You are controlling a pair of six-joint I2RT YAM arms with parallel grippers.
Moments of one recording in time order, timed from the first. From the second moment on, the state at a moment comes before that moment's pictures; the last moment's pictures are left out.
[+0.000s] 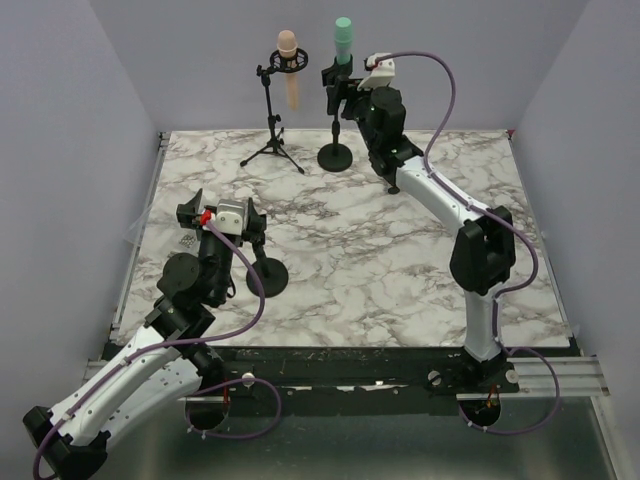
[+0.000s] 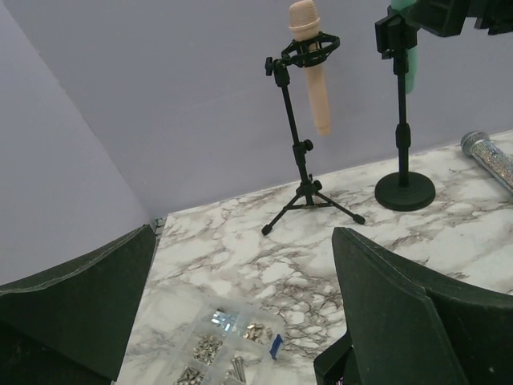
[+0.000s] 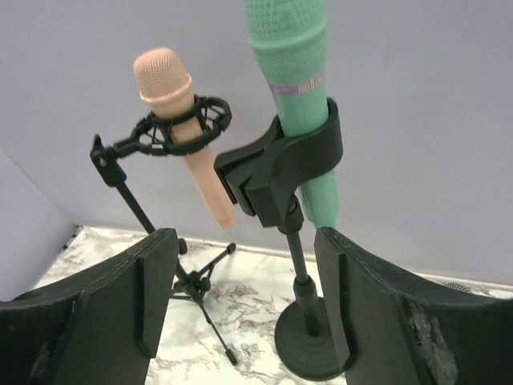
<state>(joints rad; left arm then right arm) -0.72 0.61 0.63 0.26 -0.59 0.42 0.54 2.05 1.92 0.27 0.24 0.15</state>
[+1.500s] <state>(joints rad) -0.72 0.61 0.63 0.25 -0.59 0.42 0.39 2.55 2.13 0.50 -0.19 0.17</state>
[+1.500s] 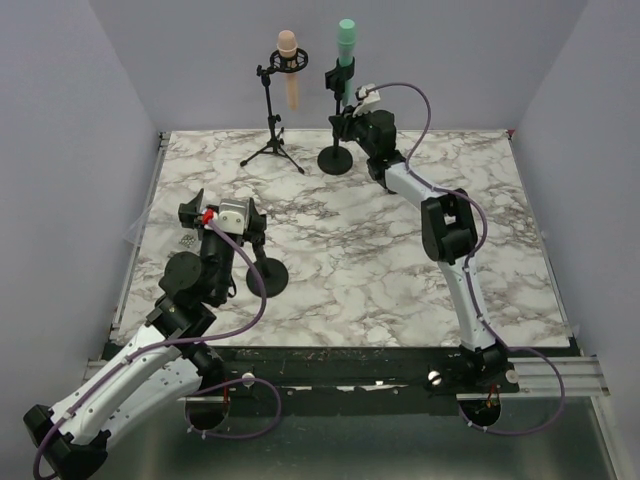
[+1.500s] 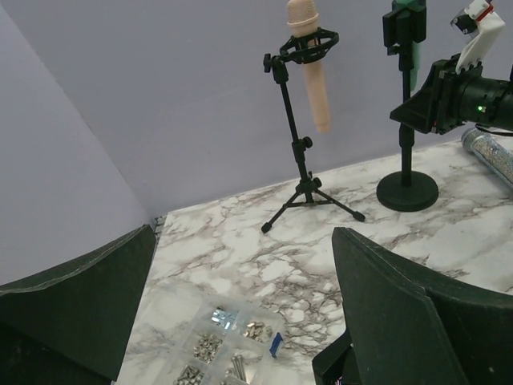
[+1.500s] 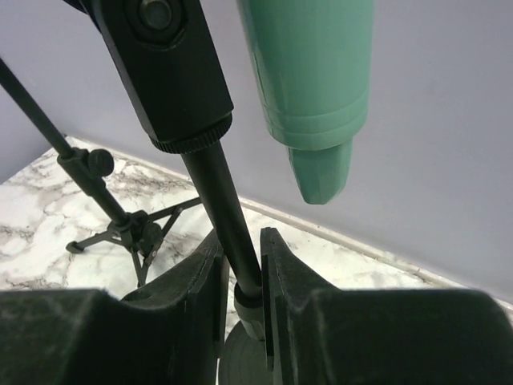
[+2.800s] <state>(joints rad) -0.72 0.65 0.63 0.24 -0.59 0.39 0.78 1.90 1.26 0.44 0.66 0.23</state>
